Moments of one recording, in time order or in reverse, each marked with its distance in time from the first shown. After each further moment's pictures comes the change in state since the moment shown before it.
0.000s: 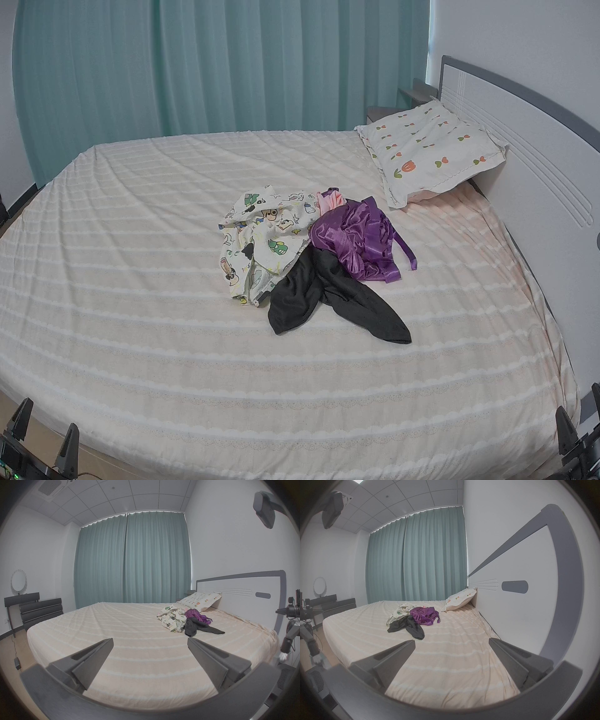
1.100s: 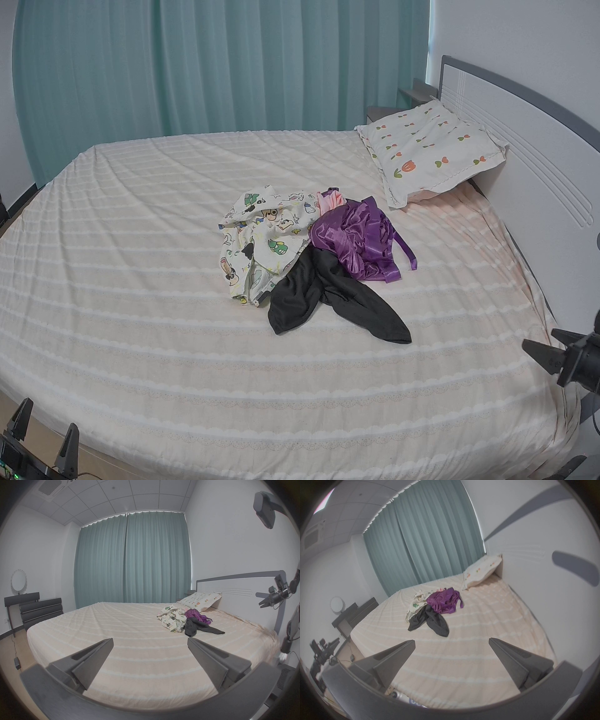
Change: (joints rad) left arm 0.000 0.000 0.000 0.000 0.000 -0.001; right arm 0.057 0.904 -0.231 -0.356 0.214 0.162
